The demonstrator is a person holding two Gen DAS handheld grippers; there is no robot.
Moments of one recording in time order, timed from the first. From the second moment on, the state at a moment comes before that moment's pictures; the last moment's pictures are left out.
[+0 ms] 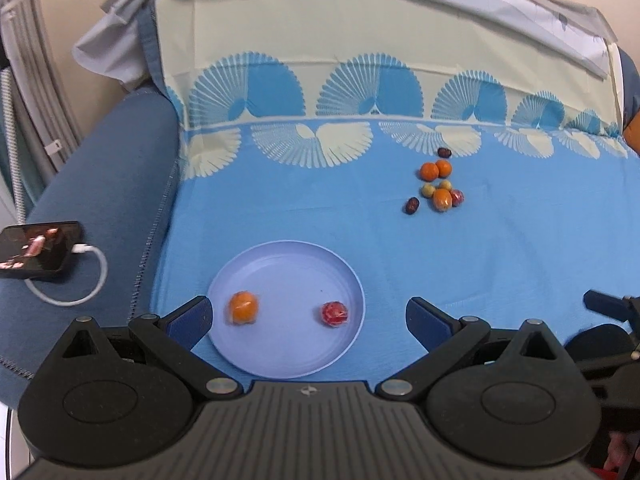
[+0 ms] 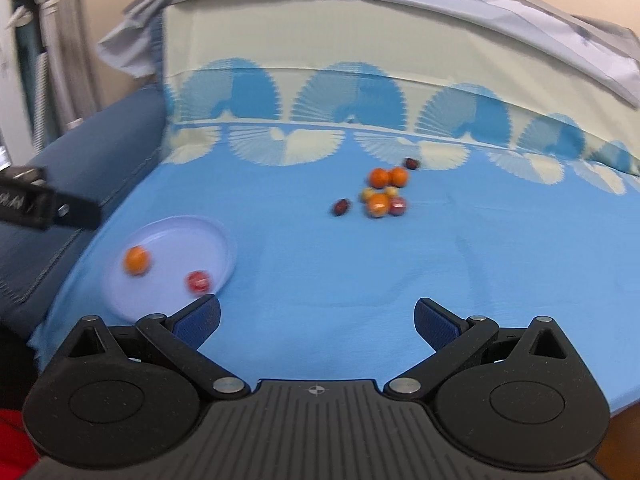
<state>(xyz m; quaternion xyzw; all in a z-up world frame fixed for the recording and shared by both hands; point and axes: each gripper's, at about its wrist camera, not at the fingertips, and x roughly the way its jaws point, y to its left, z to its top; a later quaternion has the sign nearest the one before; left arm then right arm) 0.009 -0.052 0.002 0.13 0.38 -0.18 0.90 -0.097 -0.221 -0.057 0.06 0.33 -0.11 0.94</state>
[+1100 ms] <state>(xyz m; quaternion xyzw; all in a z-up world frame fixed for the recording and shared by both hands) 0.271 -0.303 -0.201 0.25 0.46 -0.34 0.78 0.161 -0.421 -0.223 0.07 0.34 -0.18 0.92</state>
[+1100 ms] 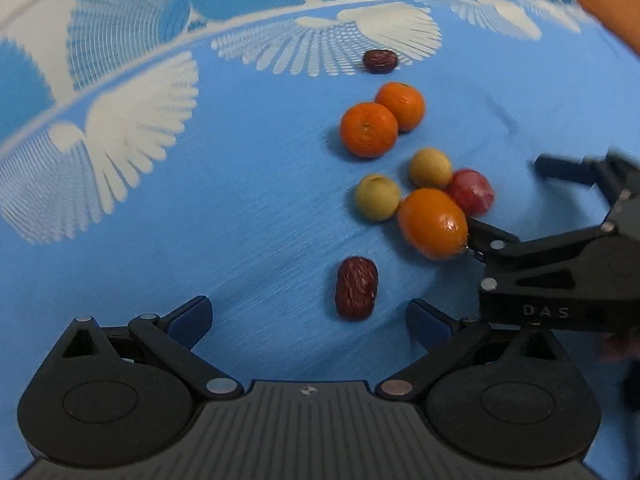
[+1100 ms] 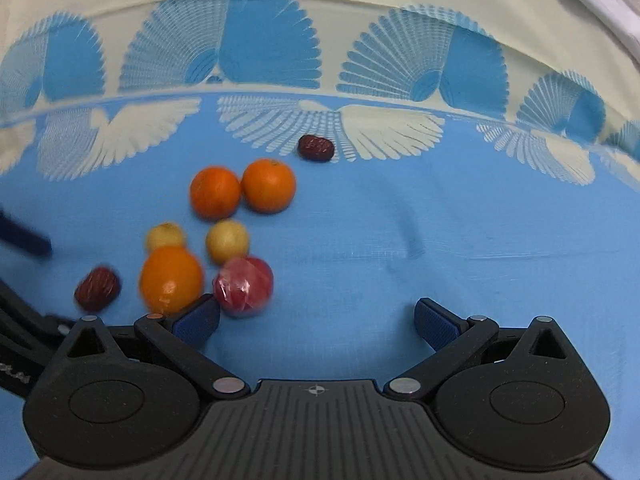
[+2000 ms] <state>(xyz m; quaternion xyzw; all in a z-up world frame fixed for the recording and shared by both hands) 0.155 -0.220 -0.105 0.20 0.47 -0.27 0.82 0.019 -0.393 -0.144 0.12 0.34 -0.21 0.91</state>
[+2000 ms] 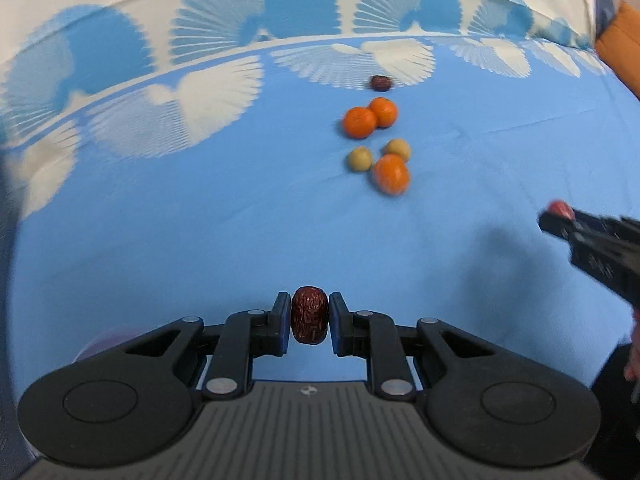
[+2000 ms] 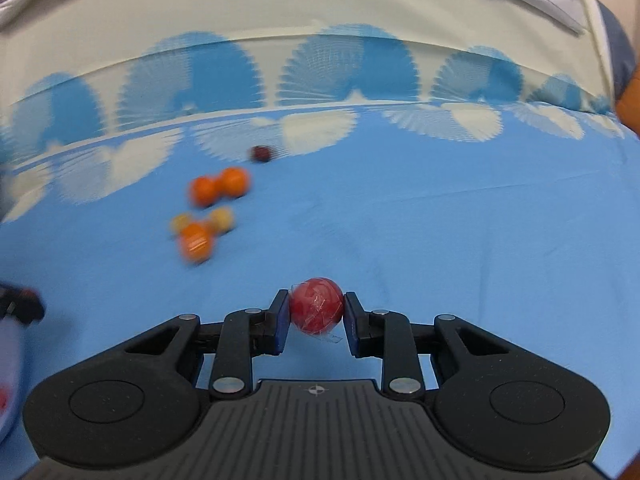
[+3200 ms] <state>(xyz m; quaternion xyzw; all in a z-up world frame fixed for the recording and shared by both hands) -0.034 0.008 -0.002 0.10 0.44 -0.14 0.88 -0.128 -0.107 -0.015 -0.03 0.32 0.07 0.95</state>
